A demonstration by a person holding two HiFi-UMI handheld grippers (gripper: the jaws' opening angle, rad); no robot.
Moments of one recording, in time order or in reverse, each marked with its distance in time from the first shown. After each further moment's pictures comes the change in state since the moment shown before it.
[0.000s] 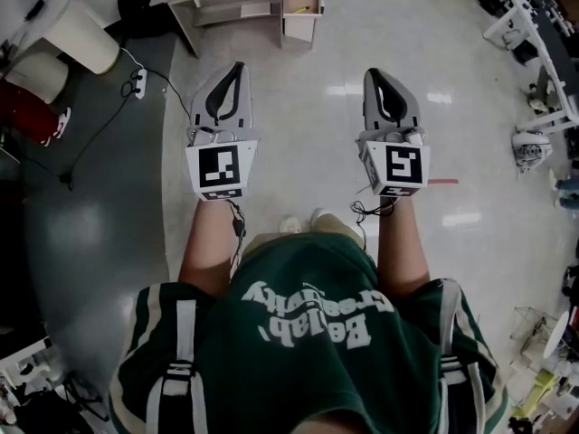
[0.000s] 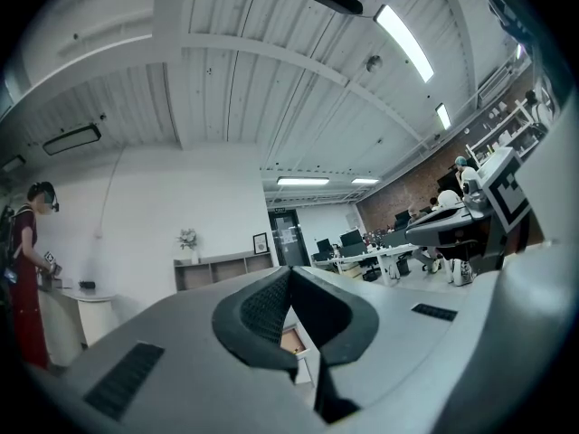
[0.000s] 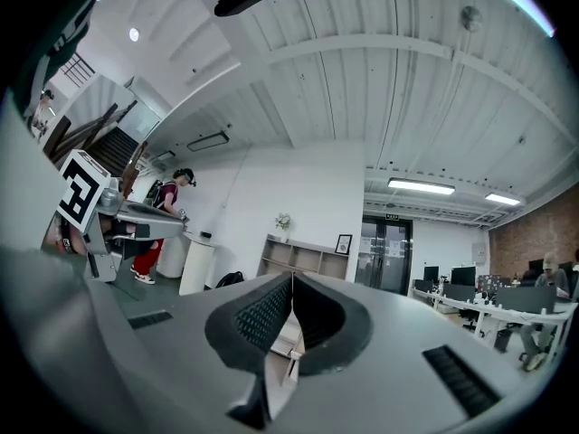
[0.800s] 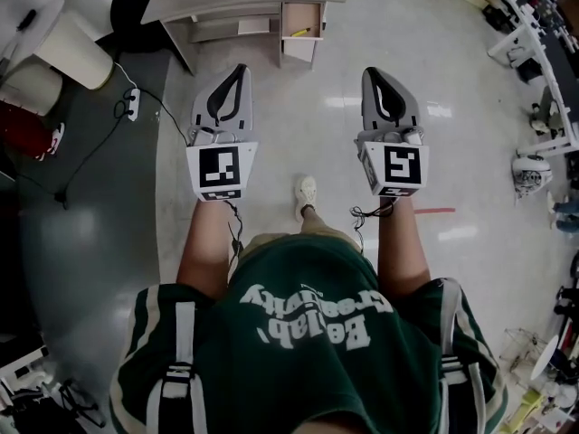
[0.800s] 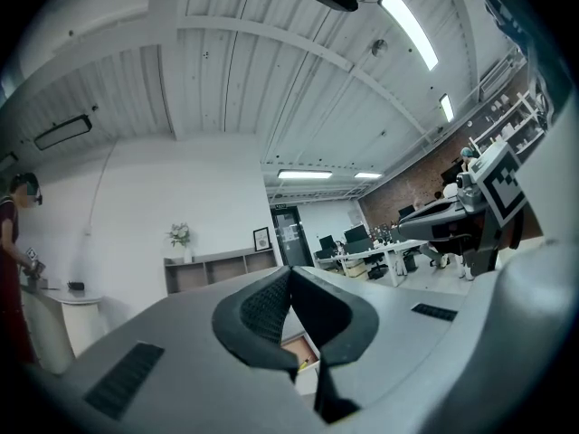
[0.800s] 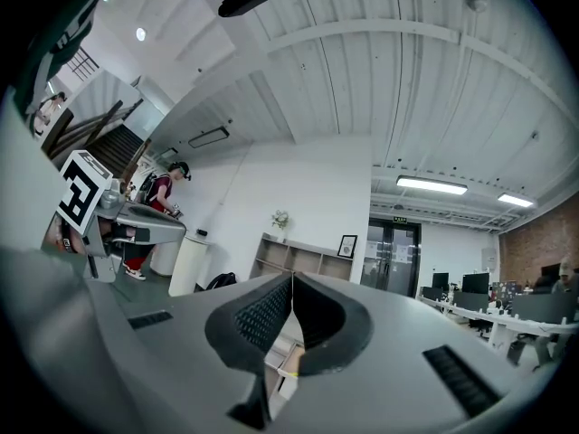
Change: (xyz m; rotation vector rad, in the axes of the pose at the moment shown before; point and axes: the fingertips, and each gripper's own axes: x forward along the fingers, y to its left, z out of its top) left arm 0.187 0.032 -0.046 0.018 0.007 -0.001; right arm 0.179 -0.082 -0.032 -0.031 -0.028 0.036
